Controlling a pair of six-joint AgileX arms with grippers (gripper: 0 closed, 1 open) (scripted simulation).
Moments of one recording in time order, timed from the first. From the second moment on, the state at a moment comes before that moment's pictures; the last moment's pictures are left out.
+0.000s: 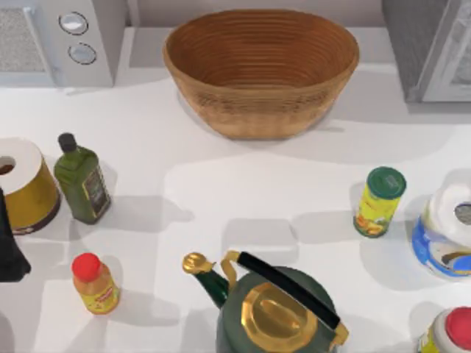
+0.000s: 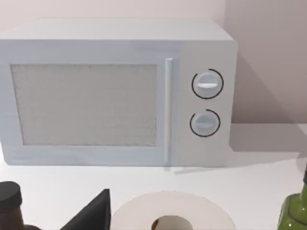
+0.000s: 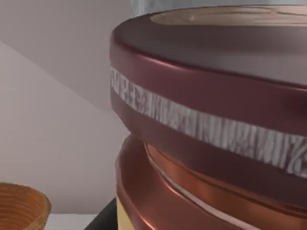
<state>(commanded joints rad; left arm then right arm) 0.00 0.00 0.00 0.00 0.00 0.00 0.04 0.16 0.38 -0.09 0.04 -0.01</state>
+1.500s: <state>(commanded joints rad) 0.00 0.00 0.00 0.00 0.00 0.00 0.11 0.36 0.10 0.33 -0.04 0.01</state>
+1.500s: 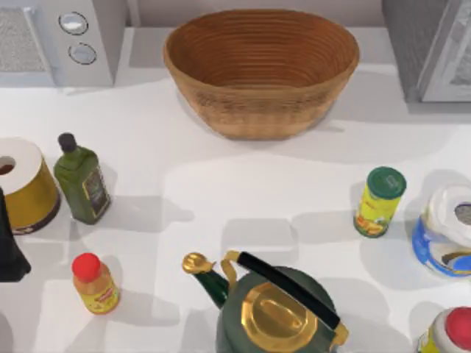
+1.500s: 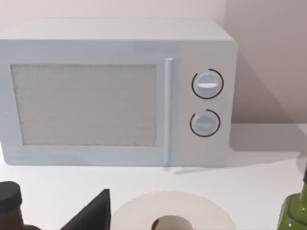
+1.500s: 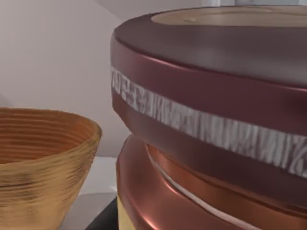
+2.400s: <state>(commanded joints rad) 0.00 0.00 0.00 0.00 0.00 0.00 0.47 1.66 0.35 1.35 -0.16 0.02</state>
